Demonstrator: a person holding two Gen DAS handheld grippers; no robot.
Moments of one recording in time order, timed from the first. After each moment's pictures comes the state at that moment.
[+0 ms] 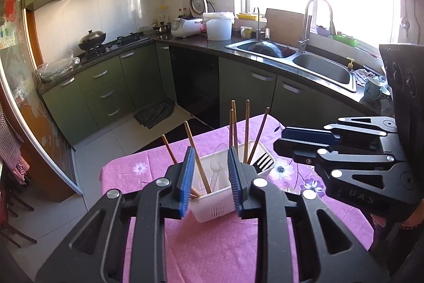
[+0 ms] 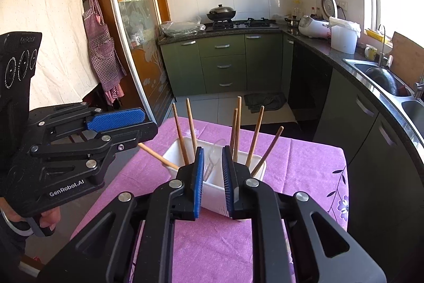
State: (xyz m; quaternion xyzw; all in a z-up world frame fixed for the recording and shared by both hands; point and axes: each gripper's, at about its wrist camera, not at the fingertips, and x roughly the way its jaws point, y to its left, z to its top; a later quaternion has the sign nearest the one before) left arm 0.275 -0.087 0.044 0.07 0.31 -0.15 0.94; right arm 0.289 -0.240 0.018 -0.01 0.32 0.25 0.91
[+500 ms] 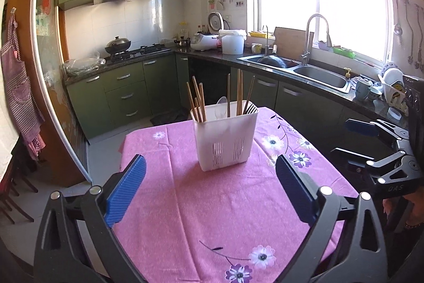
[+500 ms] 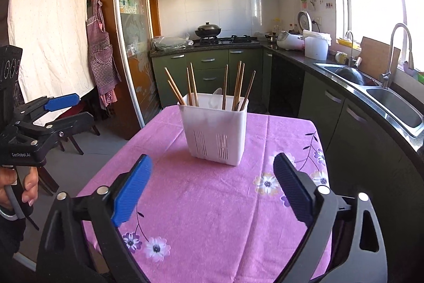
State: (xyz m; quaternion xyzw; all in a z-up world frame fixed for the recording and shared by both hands) left arm 0.097 -0.048 0.007 0.04 0.26 -0.10 0.96; right arm 0.098 -0.282 -0.018 -0.01 0.27 0.20 0.94
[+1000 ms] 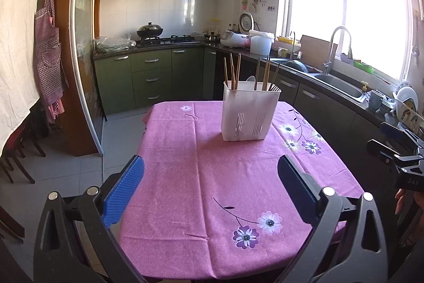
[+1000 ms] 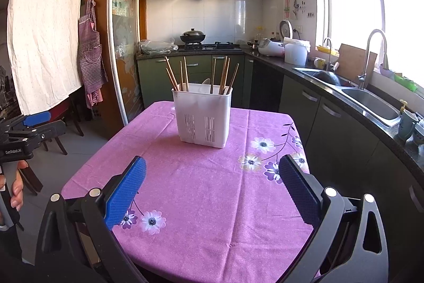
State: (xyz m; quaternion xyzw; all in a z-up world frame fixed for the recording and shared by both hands) left arm 0.022 -0.005 -0.024 -0.02 0.26 -0.03 0.96; right arm 0.017 -0.289 -0.029 -0.03 0.24 0.14 0.96
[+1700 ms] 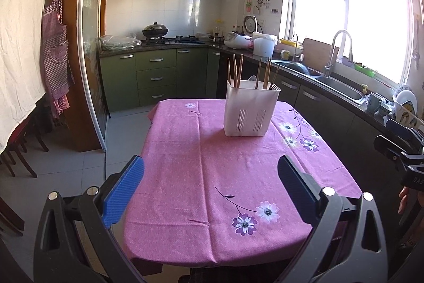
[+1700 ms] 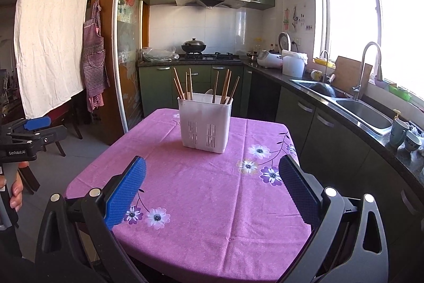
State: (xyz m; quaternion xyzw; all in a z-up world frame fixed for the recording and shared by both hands) left arm -0.008 0.000 -0.018 -0.03 0.26 -0.03 0.96; right arm -0.016 -0.290 -0.008 -0.04 0.22 0.14 0.96
